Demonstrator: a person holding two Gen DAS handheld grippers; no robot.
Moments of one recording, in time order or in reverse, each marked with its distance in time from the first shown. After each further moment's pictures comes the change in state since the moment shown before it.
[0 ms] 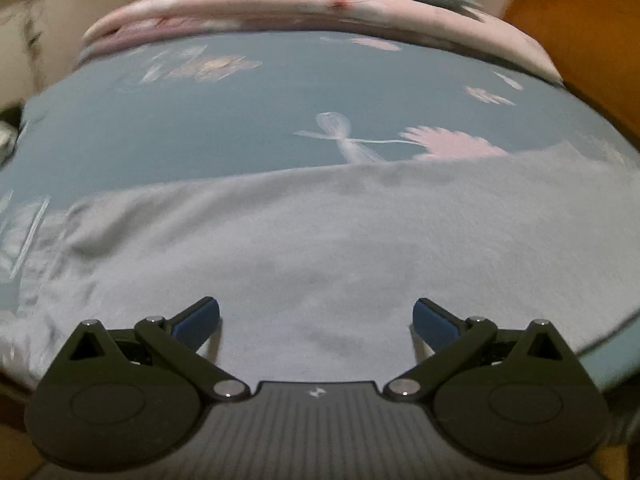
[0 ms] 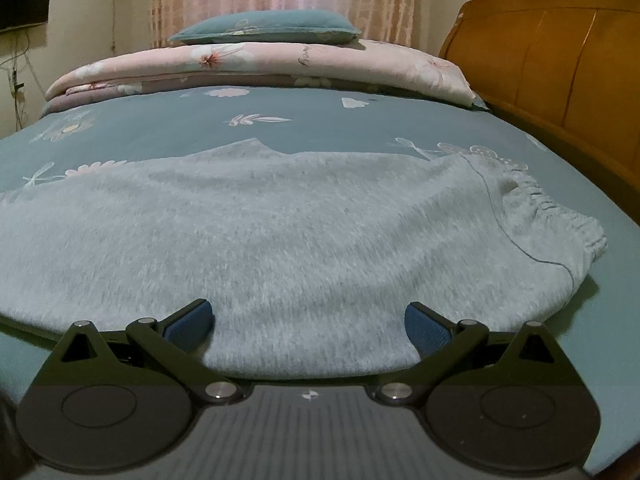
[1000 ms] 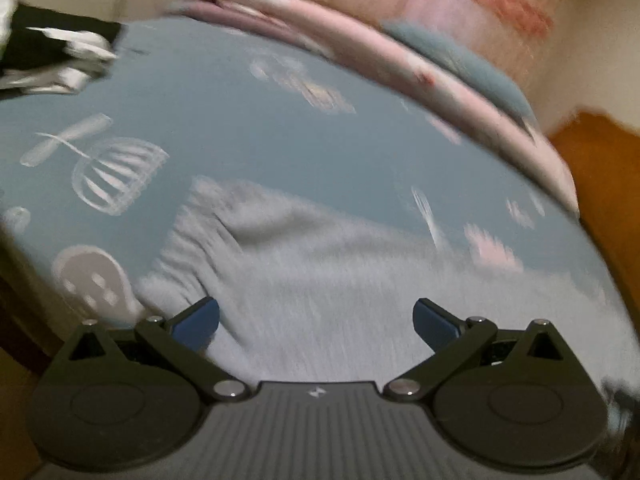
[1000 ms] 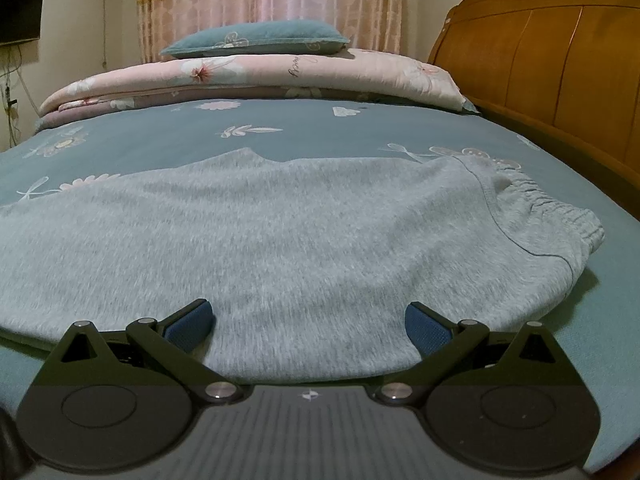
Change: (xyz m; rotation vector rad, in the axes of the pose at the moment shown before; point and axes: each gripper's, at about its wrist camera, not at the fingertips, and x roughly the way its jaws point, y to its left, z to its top) left arm -0.058 0.120 -0.002 -0.384 -0.140 -0.066; right arm 0.000 0.000 -0.005 0.034 -0.039 -0.013
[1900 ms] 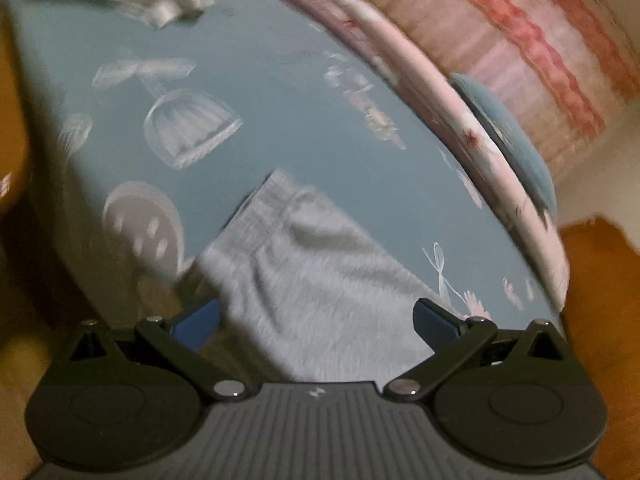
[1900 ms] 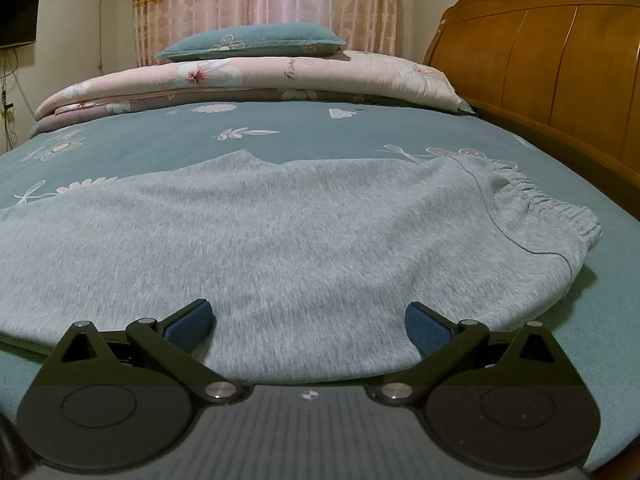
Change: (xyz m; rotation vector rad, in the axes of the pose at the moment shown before) left arm -0.002 0.053 -0.012 -0.378 0.029 -0.049; right arm 0.000 0.002 -0.001 0.010 -0.009 -0.009
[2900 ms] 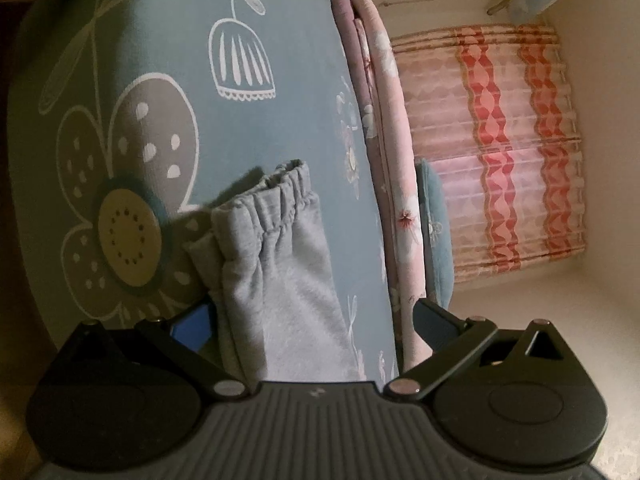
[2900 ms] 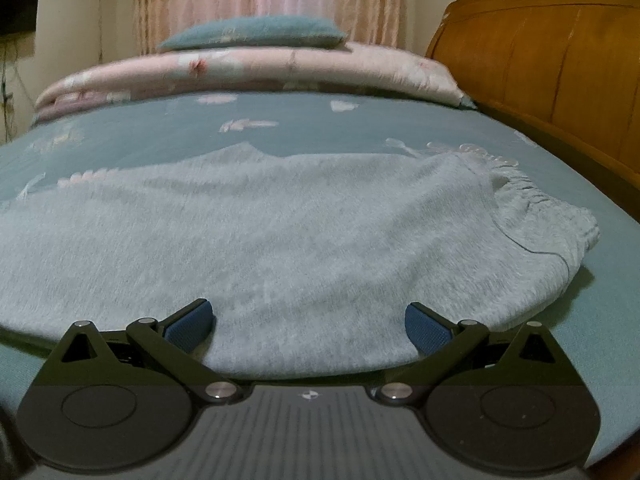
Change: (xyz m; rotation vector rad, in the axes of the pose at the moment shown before) left arm 0.054 0.071 0.001 -0.432 -0.050 -0.385; right arm -0.003 0.004 0.009 -0.031 0.057 0.002
